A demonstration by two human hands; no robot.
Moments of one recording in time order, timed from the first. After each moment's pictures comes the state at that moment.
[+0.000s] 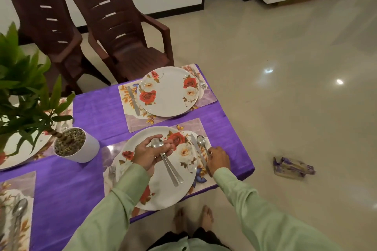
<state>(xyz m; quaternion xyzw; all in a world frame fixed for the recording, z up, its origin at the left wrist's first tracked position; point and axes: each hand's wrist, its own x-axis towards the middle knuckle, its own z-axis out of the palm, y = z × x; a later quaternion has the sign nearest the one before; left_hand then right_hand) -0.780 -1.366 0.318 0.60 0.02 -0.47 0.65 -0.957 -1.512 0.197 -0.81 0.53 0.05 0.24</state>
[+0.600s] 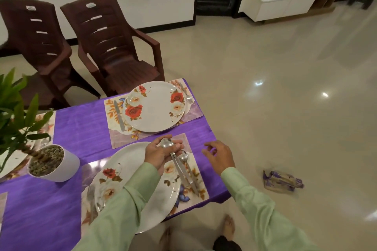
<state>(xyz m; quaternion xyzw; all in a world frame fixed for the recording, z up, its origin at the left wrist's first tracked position) -0.814 -1.452 0.326 0.54 0.01 -0.49 0.68 -0.985 -1.583 0.265 -0.78 0.47 -0.15 0.38</state>
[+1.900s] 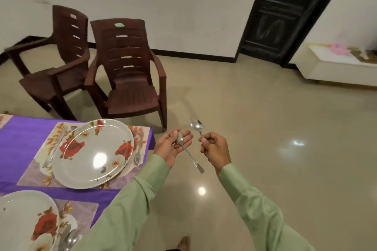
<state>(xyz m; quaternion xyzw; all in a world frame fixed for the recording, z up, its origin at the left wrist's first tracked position) -0.827 -1.908 0.345 0.42 0.09 -0.35 0.83 -0.919 -2.037 0.358 -0.70 0.33 -0.12 0.62</state>
